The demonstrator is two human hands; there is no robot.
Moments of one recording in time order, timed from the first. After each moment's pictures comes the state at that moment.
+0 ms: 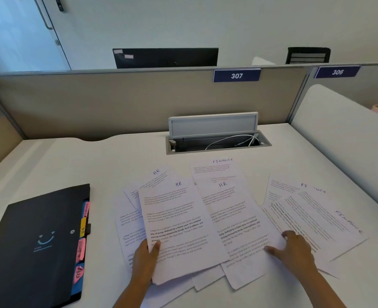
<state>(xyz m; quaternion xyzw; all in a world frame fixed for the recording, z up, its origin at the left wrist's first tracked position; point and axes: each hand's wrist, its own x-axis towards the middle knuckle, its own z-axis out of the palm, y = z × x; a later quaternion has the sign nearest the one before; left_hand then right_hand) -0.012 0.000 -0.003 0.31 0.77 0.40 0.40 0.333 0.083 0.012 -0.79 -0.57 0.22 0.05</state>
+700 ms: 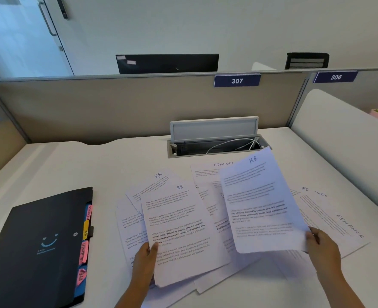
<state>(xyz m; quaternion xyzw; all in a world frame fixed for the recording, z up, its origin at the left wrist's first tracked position) -0.016 0.000 -0.004 0.27 0.76 0.41 0.42 0.359 0.077 0.043 -0.79 -0.44 0.25 0.34</state>
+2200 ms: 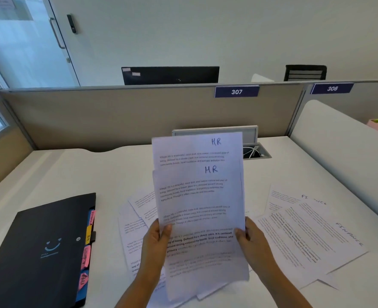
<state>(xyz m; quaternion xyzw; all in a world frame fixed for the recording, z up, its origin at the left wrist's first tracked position) 0.013 0.001 0.086 0.35 0.61 0.58 0.42 0.225 0.050 0.091 -0.58 -0.62 0.42 0.33</state>
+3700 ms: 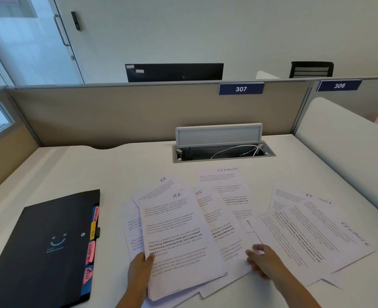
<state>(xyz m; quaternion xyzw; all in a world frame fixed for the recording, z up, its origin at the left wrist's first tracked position) -0.029 -0.013 0.003 0.25 0.82 0.33 0.39 0.265 0.062 0.027 -0.74 -0.41 0.51 0.18</state>
